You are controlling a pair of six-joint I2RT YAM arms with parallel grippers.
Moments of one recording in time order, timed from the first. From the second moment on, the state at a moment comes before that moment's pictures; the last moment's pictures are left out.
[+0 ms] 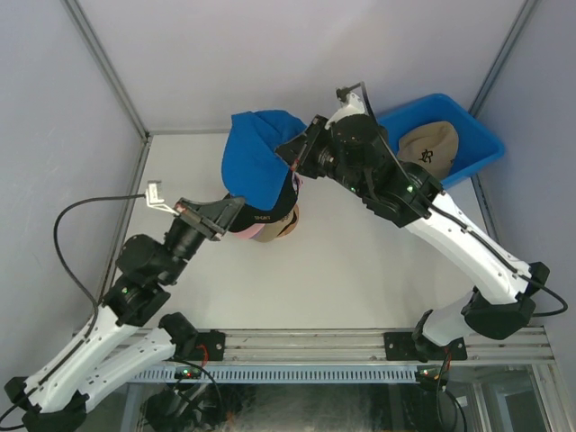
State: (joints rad) left arm -0.74 0.57 0.75 0.03 -0.15 -0.96; right arm 0.93 1.47 1.87 -0.62 0.25 0.89
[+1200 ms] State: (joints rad) left arm -0.52 0.65 0.75 -0.06 -0.39 -1.02; right arm 0.74 1.55 1.78 -0.58 -0.04 0.81
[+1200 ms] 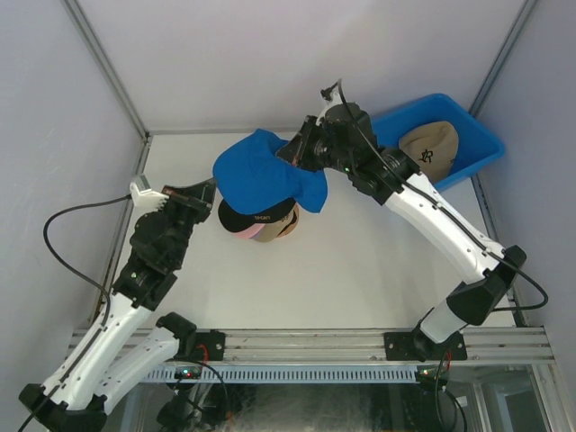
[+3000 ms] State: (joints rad) left arm -0.40 0.73 0.56 0.18 0.02 -1.14; right arm 0.79 1.88 2.26 -0.66 0.07 0.73
